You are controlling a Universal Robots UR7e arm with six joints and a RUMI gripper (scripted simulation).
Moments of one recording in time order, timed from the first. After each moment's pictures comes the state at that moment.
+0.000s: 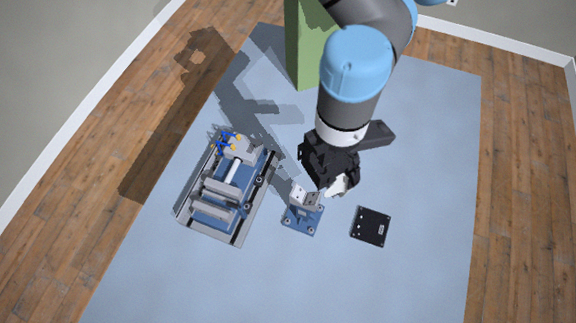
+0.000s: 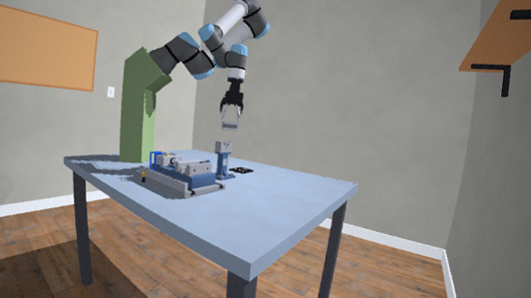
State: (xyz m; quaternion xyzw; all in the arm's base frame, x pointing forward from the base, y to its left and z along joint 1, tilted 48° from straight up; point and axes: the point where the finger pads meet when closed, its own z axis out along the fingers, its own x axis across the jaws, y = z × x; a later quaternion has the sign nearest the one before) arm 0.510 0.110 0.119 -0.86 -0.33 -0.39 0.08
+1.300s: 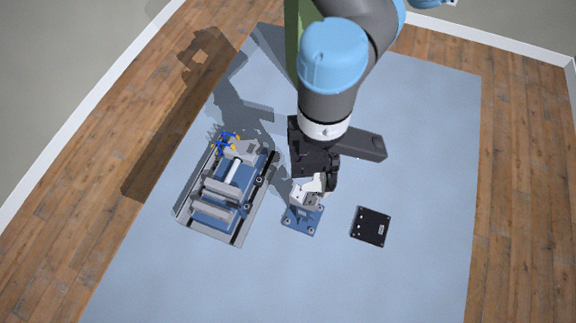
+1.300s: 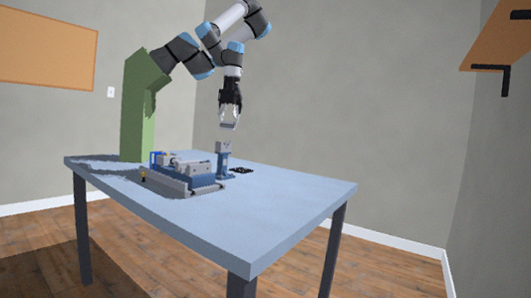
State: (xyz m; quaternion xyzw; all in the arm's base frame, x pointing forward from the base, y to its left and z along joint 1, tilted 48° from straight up) arm 0.516 0.088 0.115 -0.90 -0.14 -0.37 0.16
